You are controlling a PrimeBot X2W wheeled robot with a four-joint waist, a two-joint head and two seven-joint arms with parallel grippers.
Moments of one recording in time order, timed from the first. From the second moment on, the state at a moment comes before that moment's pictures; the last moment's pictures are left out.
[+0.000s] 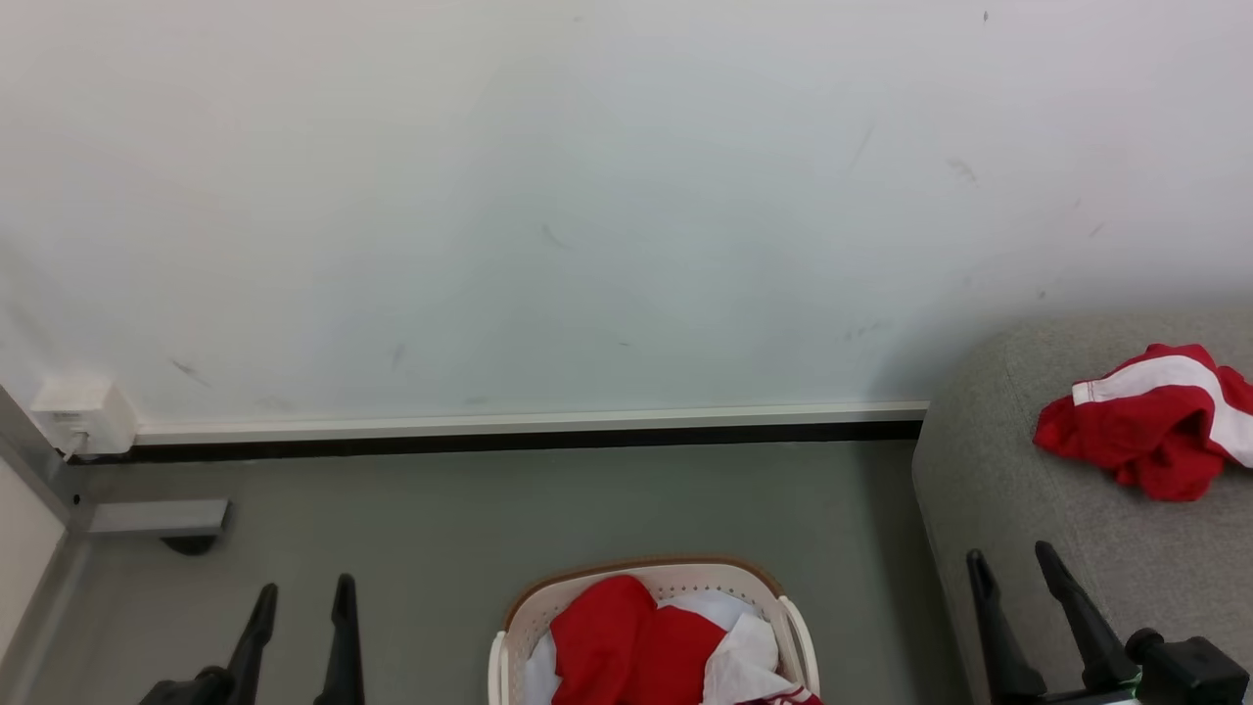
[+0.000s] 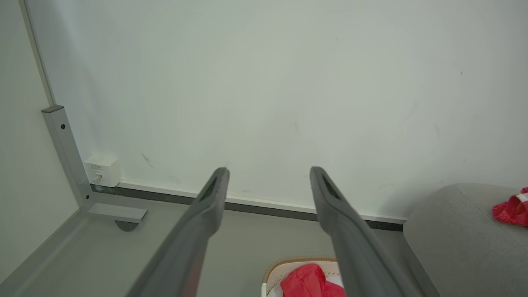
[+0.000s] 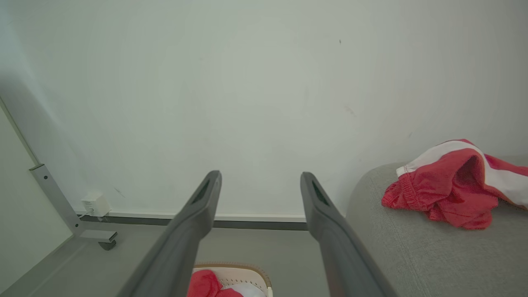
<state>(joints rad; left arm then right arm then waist) 0.05 0.19 -0.10 0.12 -0.35 0.06 -0.26 -0.05 -0.17 0.19 0.23 0.43 0.13 -0.26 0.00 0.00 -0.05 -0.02</state>
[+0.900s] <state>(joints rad) 0.00 0.06 0.05 0.17 -0.18 -0.10 -0.26 -0.11 -0.13 0.18 0.22 0.40 0.13 -0.26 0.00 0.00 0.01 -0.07</state>
